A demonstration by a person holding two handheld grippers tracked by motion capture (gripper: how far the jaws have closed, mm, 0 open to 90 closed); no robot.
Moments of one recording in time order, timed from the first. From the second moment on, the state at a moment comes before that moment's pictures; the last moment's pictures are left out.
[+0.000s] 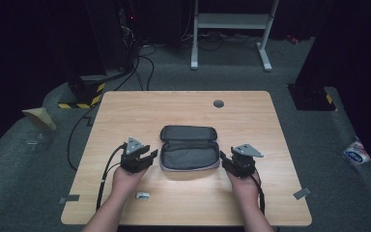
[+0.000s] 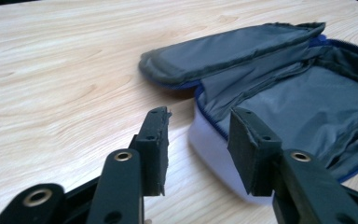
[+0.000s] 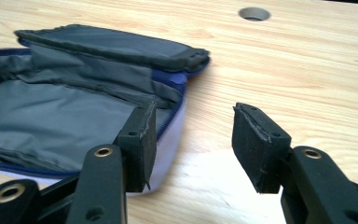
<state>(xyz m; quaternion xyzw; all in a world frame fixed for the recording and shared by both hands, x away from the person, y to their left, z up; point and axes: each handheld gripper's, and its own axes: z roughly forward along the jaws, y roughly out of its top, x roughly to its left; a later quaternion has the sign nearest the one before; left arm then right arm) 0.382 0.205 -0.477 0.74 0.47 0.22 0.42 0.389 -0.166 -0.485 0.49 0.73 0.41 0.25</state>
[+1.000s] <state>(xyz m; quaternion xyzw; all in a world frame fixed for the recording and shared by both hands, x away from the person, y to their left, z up) 0.319 0.285 -0.507 0.78 0.45 0.21 0.38 0.340 -0.253 -0.518 0.54 0.74 0.30 0.25</state>
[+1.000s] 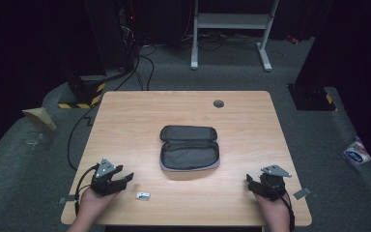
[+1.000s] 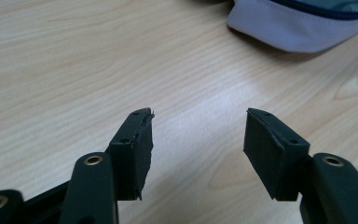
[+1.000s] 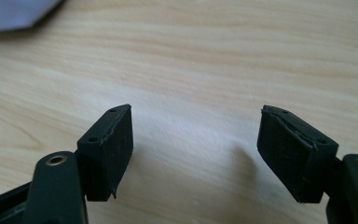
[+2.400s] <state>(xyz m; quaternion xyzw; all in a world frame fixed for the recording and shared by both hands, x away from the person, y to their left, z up) 0.283 0.242 -0.523 0.85 0.34 0.14 0.39 0.332 -0.254 -0.523 0.55 0.74 0.31 0.24</state>
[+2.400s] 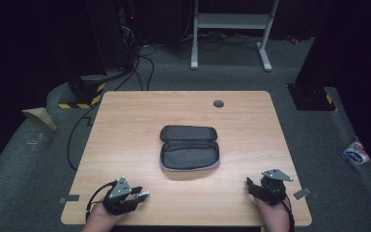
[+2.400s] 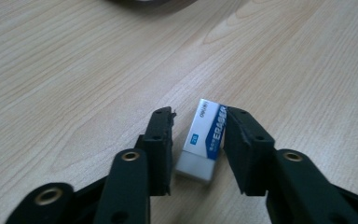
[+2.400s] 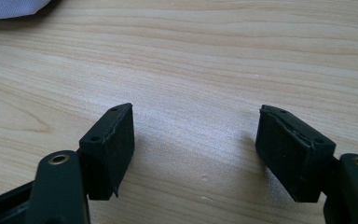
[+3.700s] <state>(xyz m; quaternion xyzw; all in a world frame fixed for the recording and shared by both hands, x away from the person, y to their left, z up) 0.312 0.239 -0.508 0.78 0.41 0.21 0.43 0.332 -0.255 -0.523 0.55 0.74 0.31 0.24</state>
